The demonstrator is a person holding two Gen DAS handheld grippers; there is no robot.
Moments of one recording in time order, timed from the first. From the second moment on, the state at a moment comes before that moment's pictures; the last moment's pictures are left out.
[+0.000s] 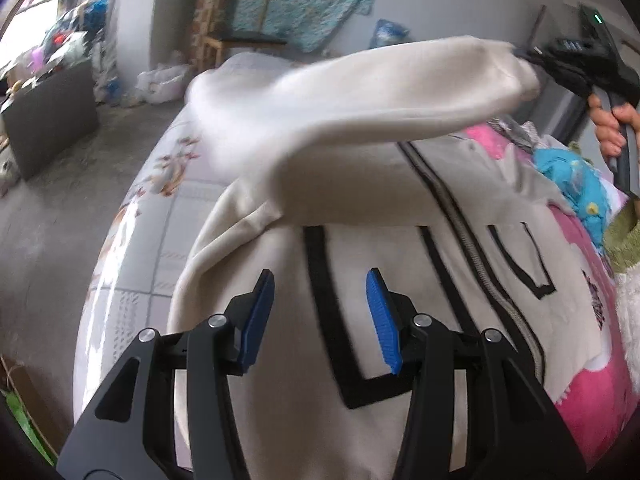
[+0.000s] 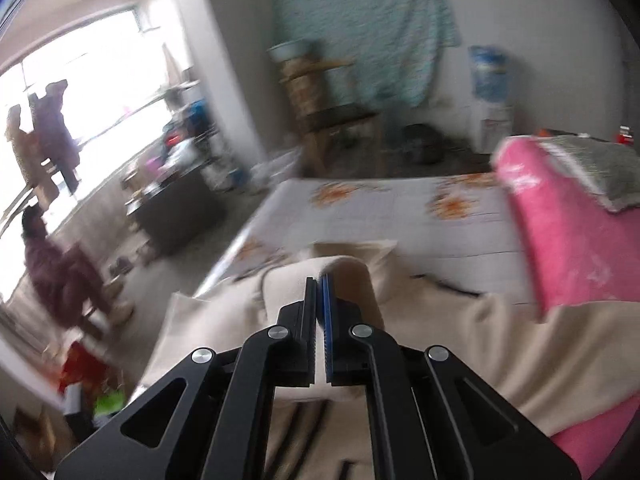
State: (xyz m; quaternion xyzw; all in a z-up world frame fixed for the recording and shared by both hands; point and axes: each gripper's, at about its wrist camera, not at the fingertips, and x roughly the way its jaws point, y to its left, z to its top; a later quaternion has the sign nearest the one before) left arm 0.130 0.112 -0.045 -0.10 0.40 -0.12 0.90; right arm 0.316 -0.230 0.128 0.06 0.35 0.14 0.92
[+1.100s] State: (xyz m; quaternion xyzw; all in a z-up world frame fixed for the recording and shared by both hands) left arm 0.139 0.128 -0.054 -0.13 0.39 -0.08 0.91; right arm 0.348 -0.291 -0.027 0.09 0.52 0.09 0.84
